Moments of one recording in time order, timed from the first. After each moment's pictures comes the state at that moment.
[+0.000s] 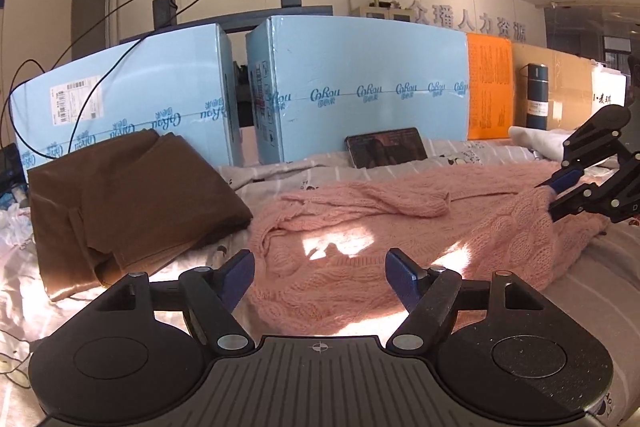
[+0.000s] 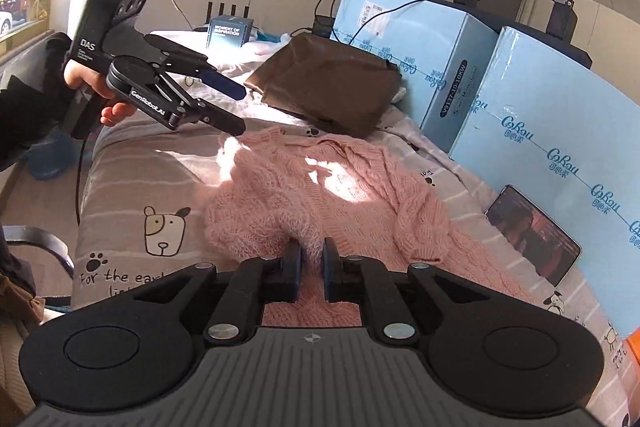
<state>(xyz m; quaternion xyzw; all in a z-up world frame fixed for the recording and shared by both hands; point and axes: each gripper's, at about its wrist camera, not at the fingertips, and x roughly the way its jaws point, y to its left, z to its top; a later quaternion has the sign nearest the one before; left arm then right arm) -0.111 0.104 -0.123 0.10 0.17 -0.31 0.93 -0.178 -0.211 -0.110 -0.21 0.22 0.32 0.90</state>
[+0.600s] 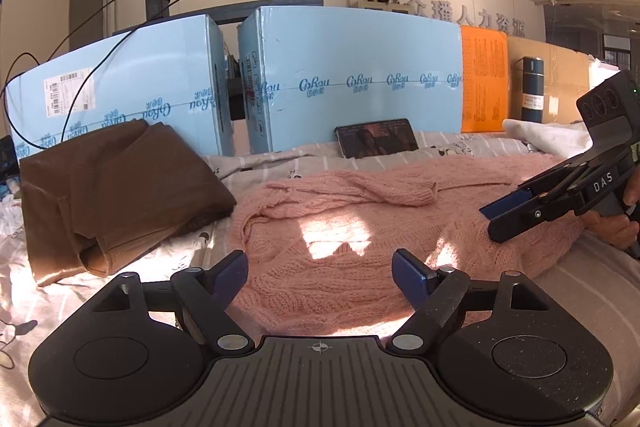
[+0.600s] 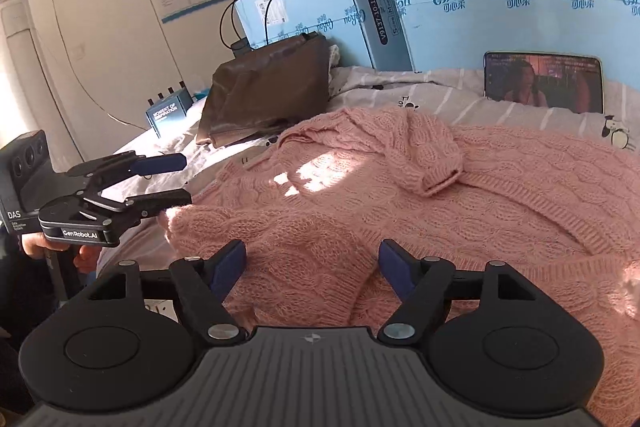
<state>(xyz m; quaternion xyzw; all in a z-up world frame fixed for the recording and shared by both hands) -0.123 0.101 -0.131 0.10 0.18 -0.31 0.93 -0.127 -0.239 -0.149 0.10 0.29 0.30 0.90</state>
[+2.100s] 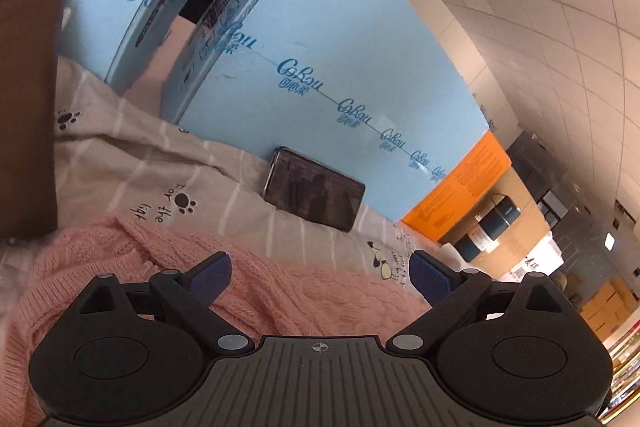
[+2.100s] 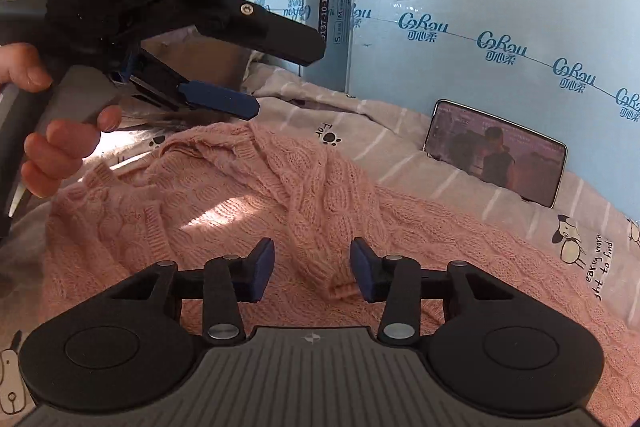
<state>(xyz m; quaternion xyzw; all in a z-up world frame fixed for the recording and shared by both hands) 0.071 0.016 -0.134 -0.21 0.33 -0.40 0.83 -0.047 -0.212 -0.151 -0.06 0.30 0.16 0.94</state>
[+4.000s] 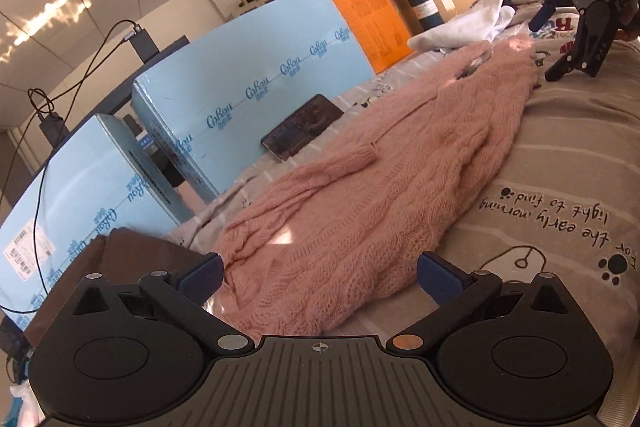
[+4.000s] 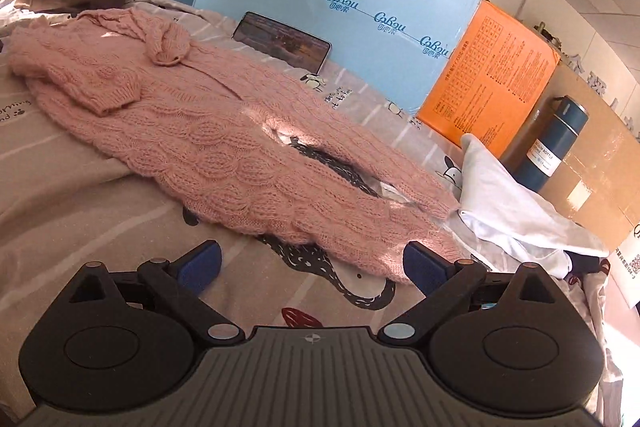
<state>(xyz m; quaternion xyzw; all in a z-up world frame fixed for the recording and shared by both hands) -0.143 0.067 -0.140 0.36 0.11 -0.38 0.85 -0.261 -0.311 -0.165 -0.18 0.30 -0.06 0.93</state>
